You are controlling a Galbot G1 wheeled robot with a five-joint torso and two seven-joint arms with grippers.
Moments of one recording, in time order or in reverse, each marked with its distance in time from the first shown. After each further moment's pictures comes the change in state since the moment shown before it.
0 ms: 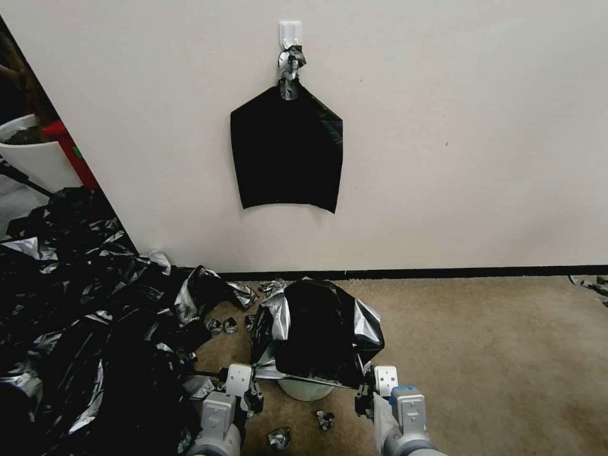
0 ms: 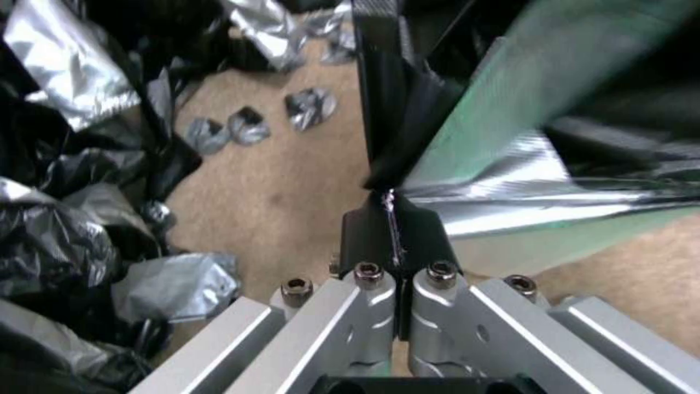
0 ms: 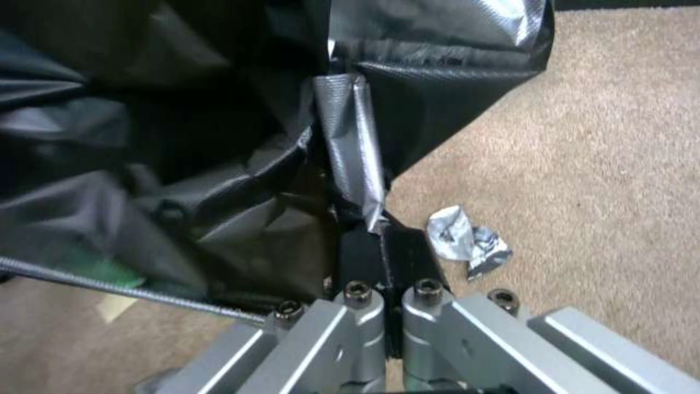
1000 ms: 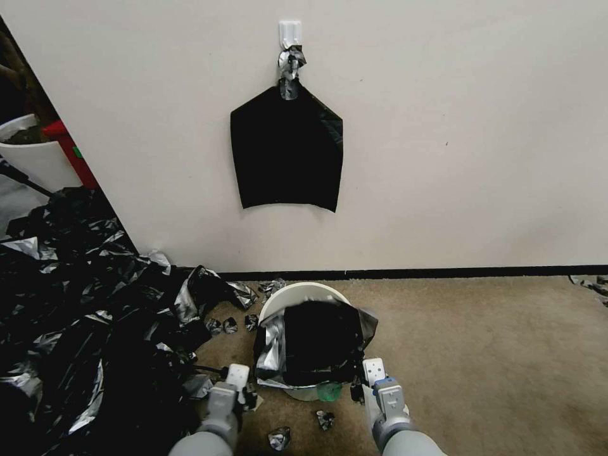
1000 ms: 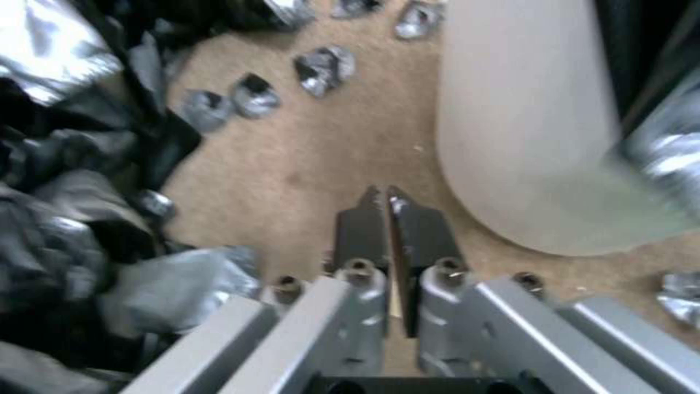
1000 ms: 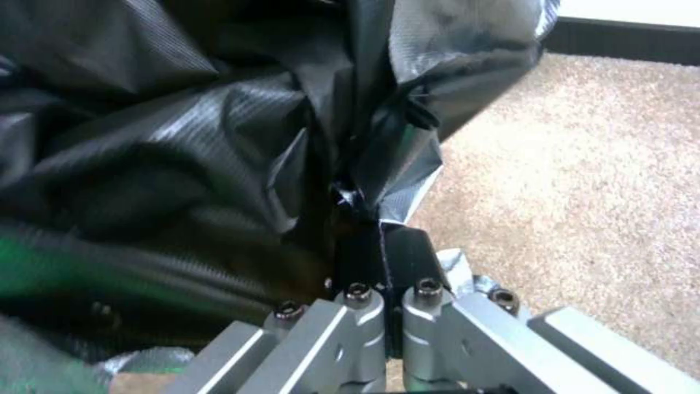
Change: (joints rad) left arm -0.034 0.038 -0.095 0.169 0.030 -0.061 0.194; right arm 0.012 0.046 0.018 -0.147 -0.171 0.007 -0.167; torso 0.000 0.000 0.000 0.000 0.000
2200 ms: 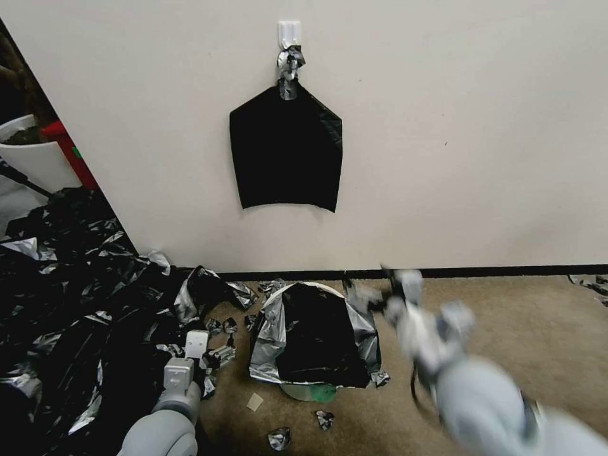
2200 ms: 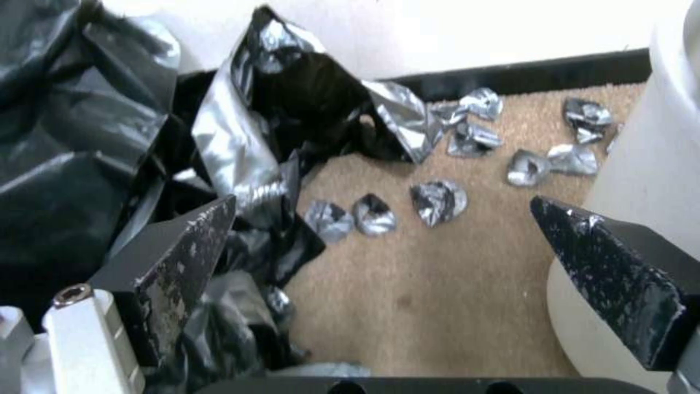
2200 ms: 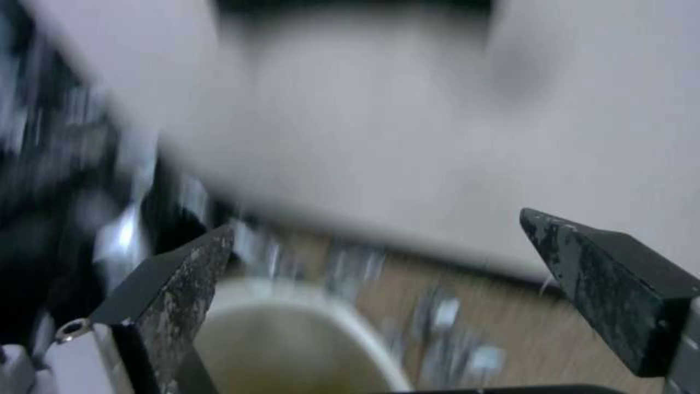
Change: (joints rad) left arm 0.028 -0.092 -0.188 -0.057 0.047 -0.080 -0.004; right arm 0.476 -0.063 0.269 -0.138 0.316 -0.189 -0.662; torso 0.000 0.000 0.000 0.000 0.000
